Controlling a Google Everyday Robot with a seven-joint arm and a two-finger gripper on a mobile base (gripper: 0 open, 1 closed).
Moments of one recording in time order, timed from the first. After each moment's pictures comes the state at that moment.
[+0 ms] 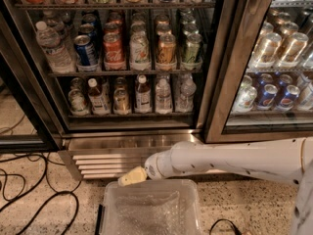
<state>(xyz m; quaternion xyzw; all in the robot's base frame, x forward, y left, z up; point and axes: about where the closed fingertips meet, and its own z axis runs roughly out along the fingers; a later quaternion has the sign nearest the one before) 0.527 0.053 0.523 -0.29 0.88 0.28 0.25</state>
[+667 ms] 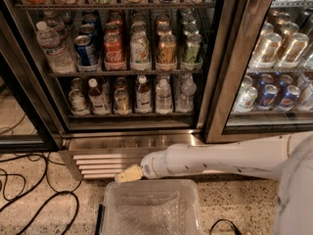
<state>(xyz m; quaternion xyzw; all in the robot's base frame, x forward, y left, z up) 0.542 0.064 0.515 -0.28 0.88 0.28 0.27</state>
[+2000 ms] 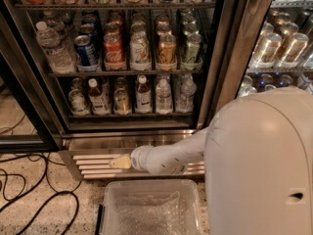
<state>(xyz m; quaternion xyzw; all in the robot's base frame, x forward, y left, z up) 0.606 0.091 0.504 -0.21 0.89 0.21 0.35</state>
